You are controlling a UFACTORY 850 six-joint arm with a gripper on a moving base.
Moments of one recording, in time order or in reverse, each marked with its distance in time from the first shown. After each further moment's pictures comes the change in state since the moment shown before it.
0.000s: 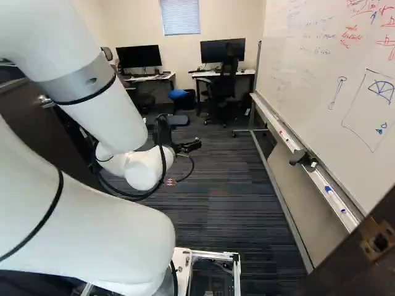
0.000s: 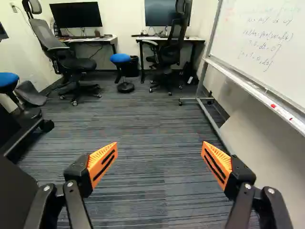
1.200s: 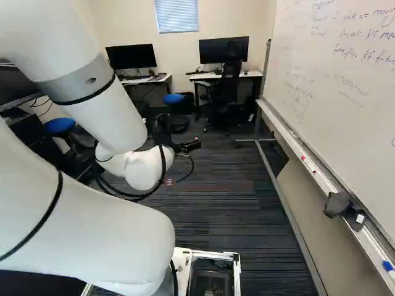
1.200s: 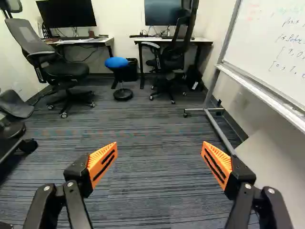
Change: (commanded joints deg) arm 0.0 0.0 0.0 0.0 0.0 0.0
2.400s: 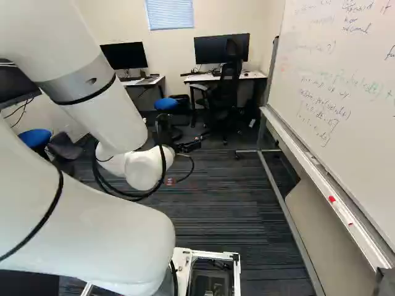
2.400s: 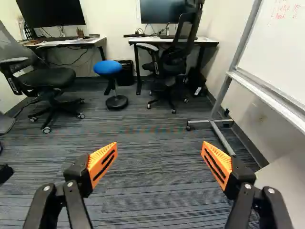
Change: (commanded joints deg) arm 0.0 0.0 0.0 0.0 0.0 0.0
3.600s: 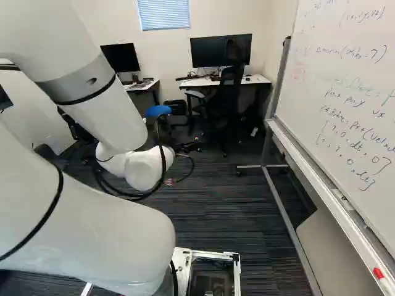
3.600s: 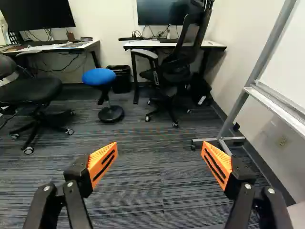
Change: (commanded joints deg) arm 0.0 0.0 0.0 0.0 0.0 0.0
